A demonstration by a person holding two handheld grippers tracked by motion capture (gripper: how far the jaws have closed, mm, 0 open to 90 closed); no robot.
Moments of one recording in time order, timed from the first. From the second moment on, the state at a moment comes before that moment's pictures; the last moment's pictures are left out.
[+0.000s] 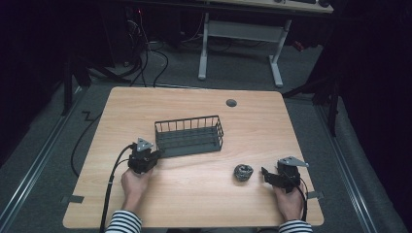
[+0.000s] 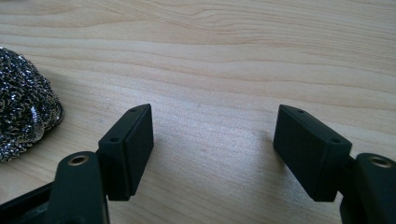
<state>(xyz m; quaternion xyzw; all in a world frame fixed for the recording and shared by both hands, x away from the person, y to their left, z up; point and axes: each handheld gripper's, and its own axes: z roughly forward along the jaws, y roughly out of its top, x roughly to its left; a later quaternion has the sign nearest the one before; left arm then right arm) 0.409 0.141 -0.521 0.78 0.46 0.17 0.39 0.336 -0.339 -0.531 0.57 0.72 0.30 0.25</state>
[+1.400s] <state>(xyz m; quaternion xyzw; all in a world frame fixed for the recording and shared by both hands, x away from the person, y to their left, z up) 0.381 0.165 -0.528 0.78 0.49 0.19 0.35 0.336 -0.338 -0.531 0.57 0.72 0.30 0.25</state>
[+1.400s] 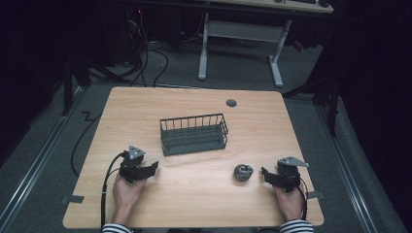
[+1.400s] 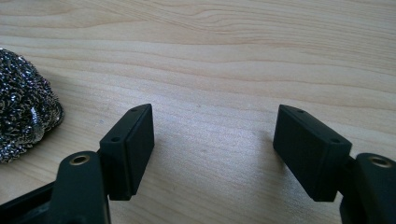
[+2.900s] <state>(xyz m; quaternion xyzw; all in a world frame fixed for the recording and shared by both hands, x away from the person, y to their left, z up) 0.374 0.177 -0.537 0.76 0.50 0.22 0.34 0.304 -0.283 -0.507 0.46 0.78 0.37 0.20</state>
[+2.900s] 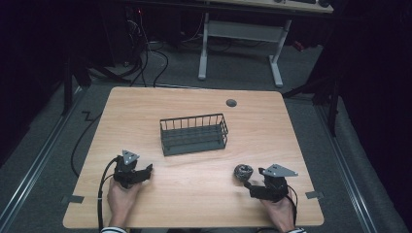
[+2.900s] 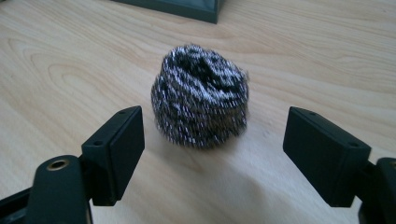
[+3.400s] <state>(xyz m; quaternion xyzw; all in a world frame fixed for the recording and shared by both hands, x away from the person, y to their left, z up) 0.374 0.177 -0.537 0.76 0.50 0.22 0.34 0.330 -0.272 -0.514 0.46 0.79 0.37 0.17</state>
